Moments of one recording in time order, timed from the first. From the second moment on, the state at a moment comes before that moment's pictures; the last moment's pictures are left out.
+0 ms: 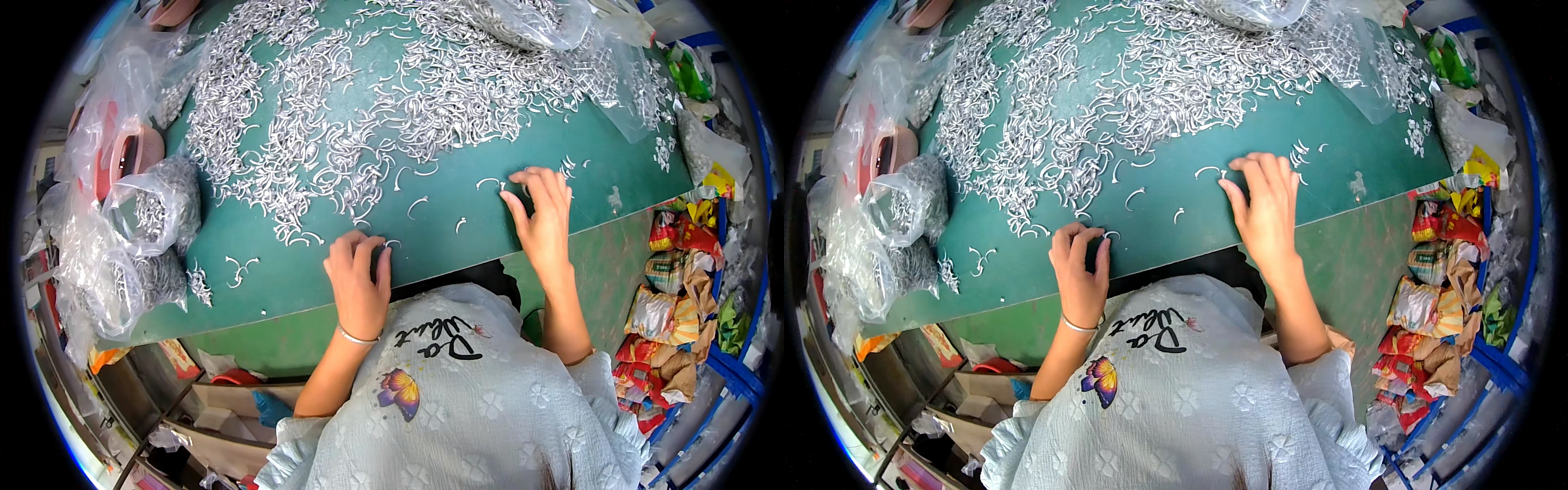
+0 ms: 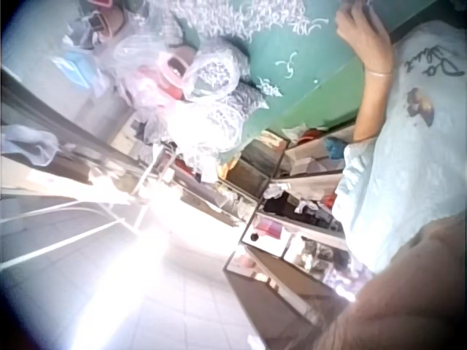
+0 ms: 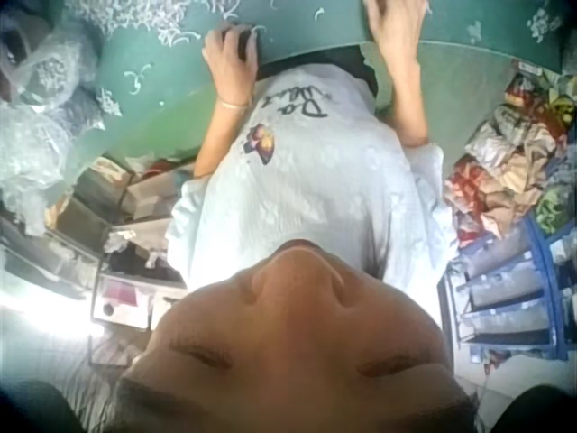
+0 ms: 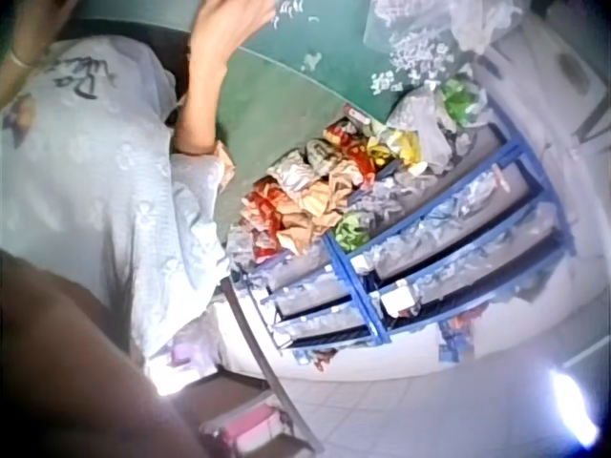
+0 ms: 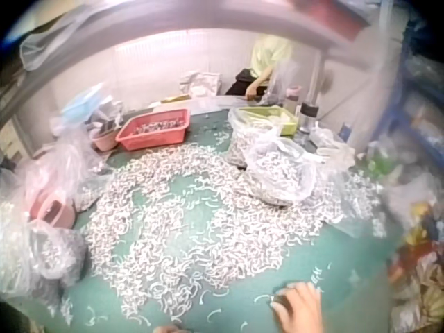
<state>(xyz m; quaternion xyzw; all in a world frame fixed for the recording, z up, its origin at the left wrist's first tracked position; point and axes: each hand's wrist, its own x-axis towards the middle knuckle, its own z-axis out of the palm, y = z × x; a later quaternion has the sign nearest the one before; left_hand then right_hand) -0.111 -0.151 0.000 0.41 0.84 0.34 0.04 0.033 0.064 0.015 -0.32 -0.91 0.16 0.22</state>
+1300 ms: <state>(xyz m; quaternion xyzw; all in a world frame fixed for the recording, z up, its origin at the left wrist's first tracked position) -0.109 -0.155 0.001 0.38 0.86 0.34 0.04 0.032 0.058 0.020 -0.39 -0.91 0.03 0.14</state>
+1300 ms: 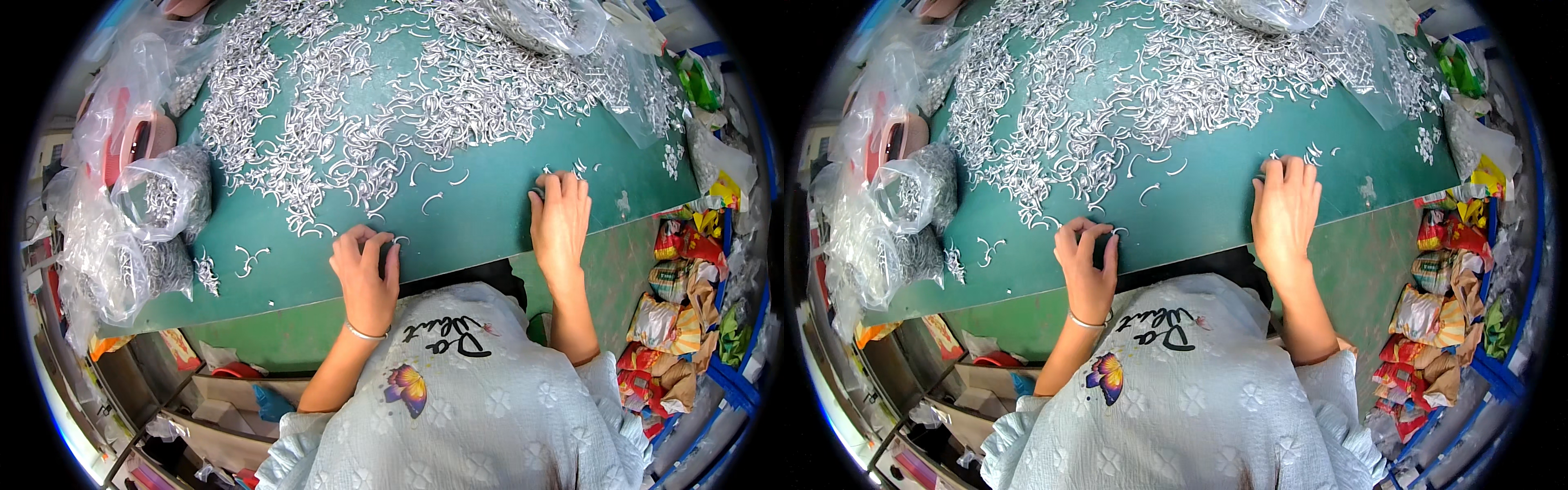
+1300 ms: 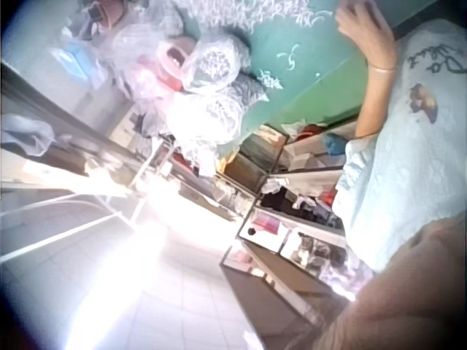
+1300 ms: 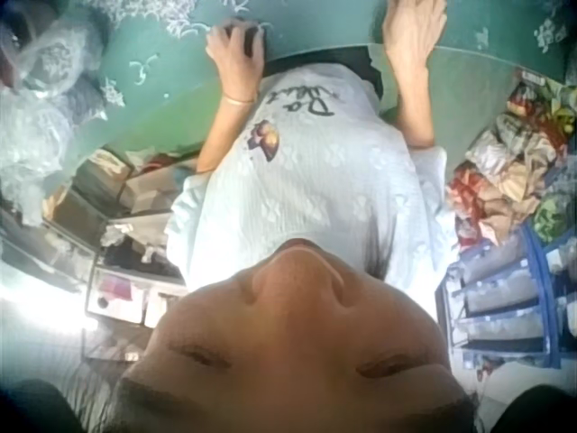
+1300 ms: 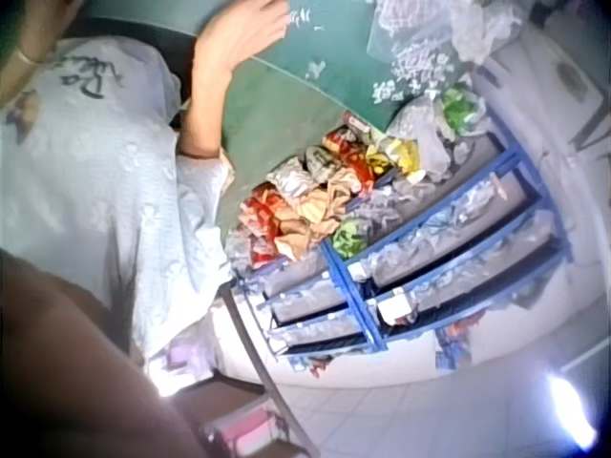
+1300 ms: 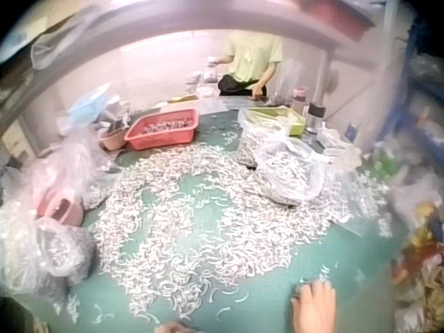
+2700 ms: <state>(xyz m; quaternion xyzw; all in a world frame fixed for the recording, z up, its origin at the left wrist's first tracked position) -0.122 -0.199 0.006 0.35 0.86 0.37 0.08 -0.076 0.019 0.023 -0.10 -0.96 0.17 0.21</state>
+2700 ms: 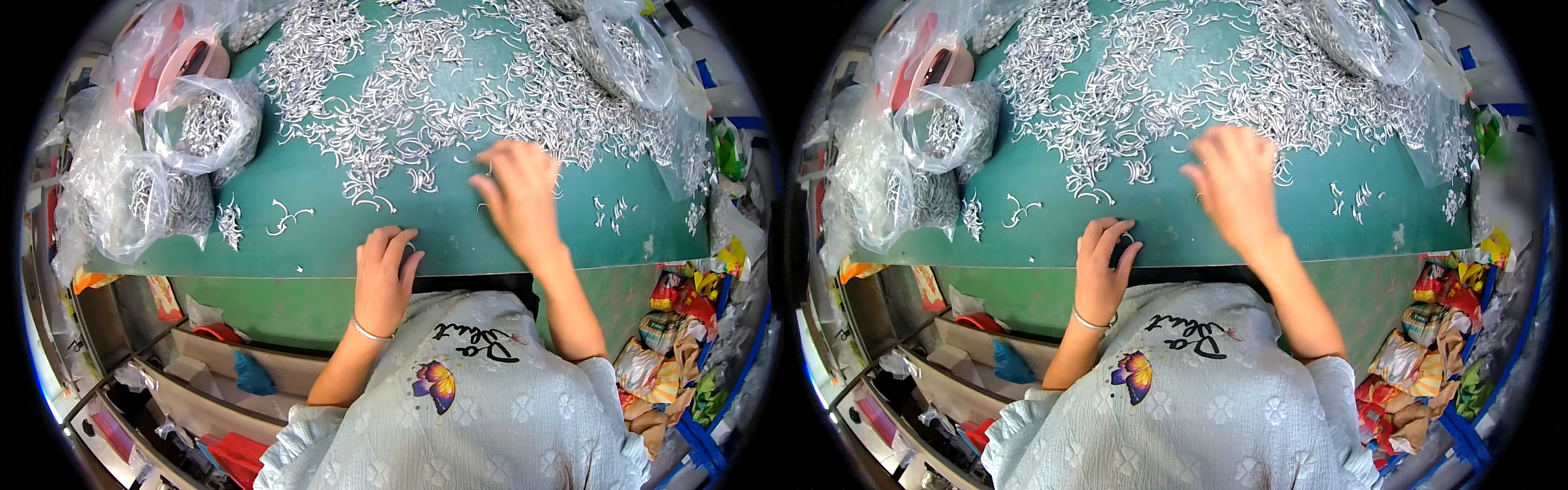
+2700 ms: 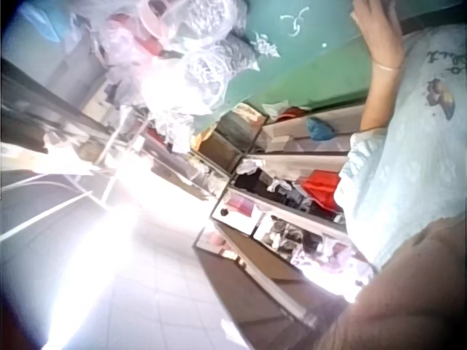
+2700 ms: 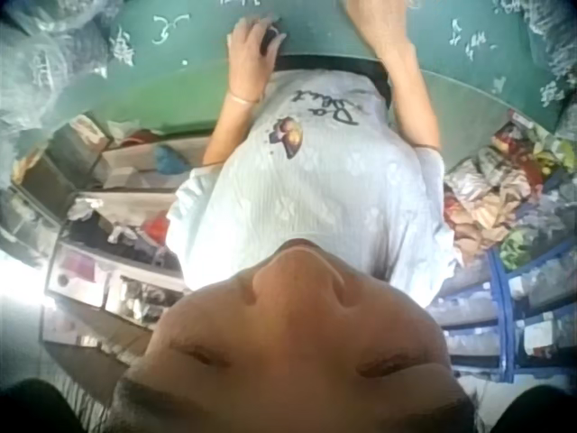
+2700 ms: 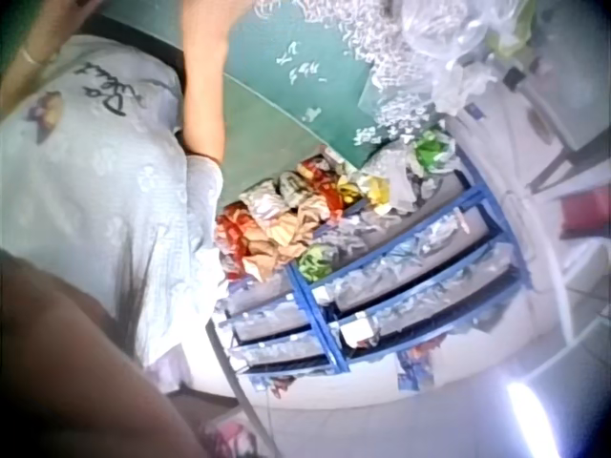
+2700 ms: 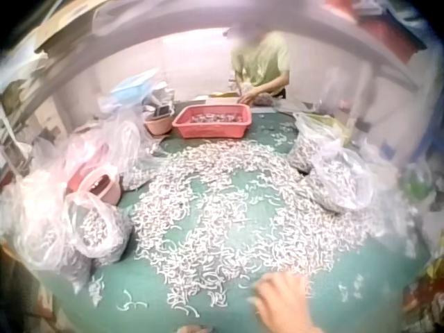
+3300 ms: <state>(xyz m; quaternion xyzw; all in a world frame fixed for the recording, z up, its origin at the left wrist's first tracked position) -0.132 -0.189 -0.004 0.36 0.83 0.43 0.01 -0.092 0.009 0.006 -0.10 -0.96 0.16 0.20</state>
